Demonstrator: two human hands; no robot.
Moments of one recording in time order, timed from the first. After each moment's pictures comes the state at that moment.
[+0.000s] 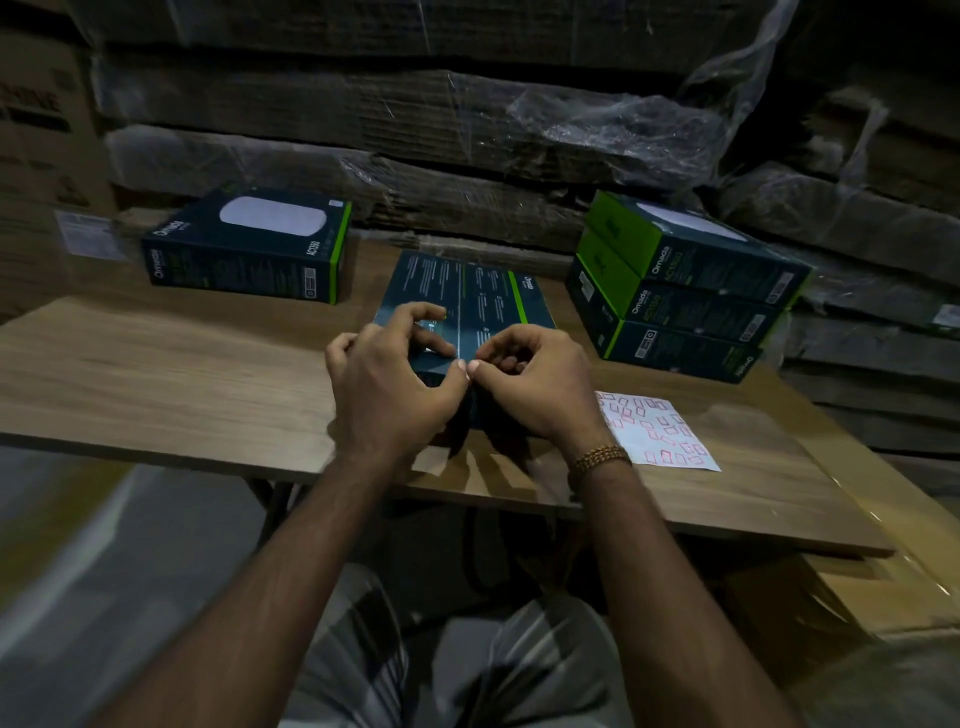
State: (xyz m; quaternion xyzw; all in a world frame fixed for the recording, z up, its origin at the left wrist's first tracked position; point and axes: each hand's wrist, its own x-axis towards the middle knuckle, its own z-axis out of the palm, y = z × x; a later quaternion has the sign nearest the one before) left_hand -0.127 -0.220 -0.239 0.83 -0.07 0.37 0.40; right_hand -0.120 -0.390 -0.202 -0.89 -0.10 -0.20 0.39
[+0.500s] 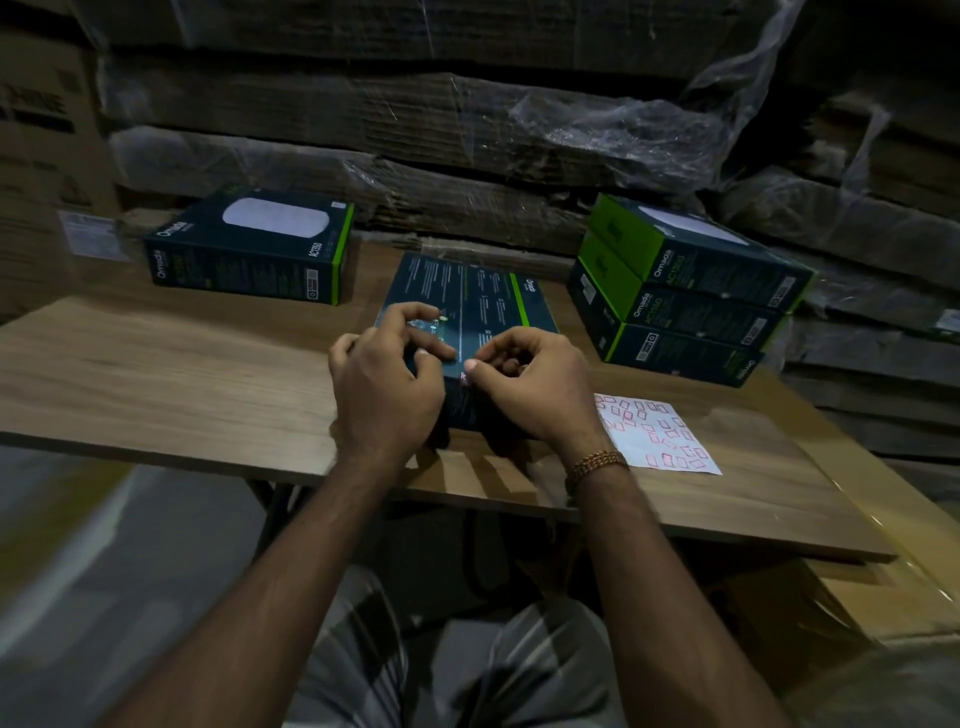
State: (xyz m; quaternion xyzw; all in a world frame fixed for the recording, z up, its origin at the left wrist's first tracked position) left_hand -0.124 -0.222 -0.237 0.81 -0.05 0.37 0.45; right_hand -0.118 -0.388 -0.205 -0.89 -0.09 -0.21 0.39
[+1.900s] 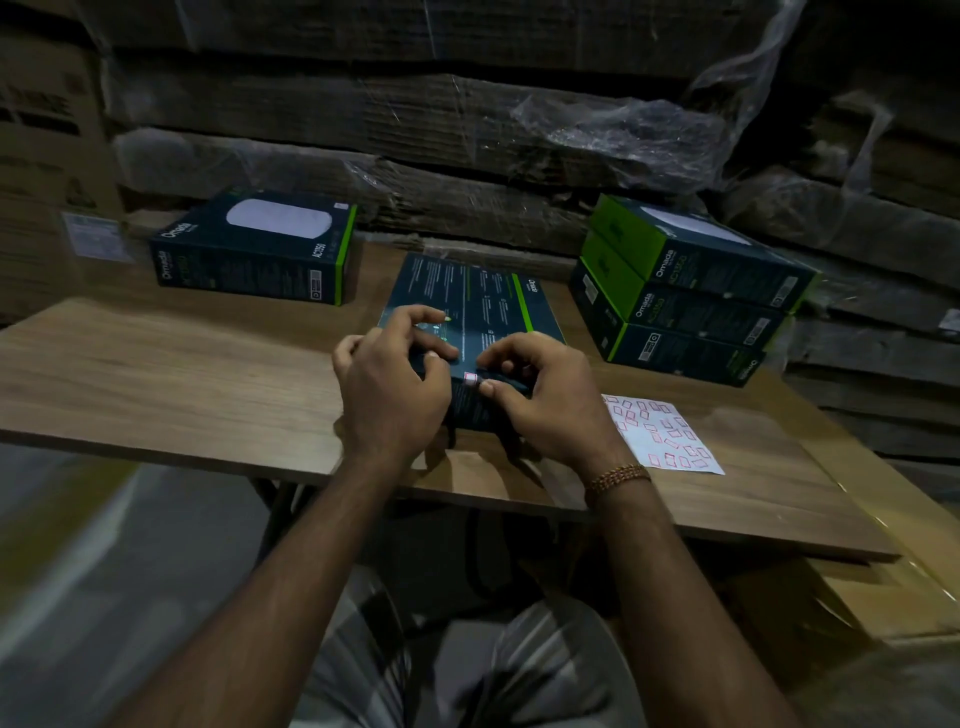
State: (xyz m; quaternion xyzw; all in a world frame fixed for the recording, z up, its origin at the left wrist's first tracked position) left_hand -0.122 -0.221 -0.241 0.81 -0.05 0.38 0.45; right_hand -0.123 -0.405 -0.210 -0.89 -0.21 -0.21 0.35
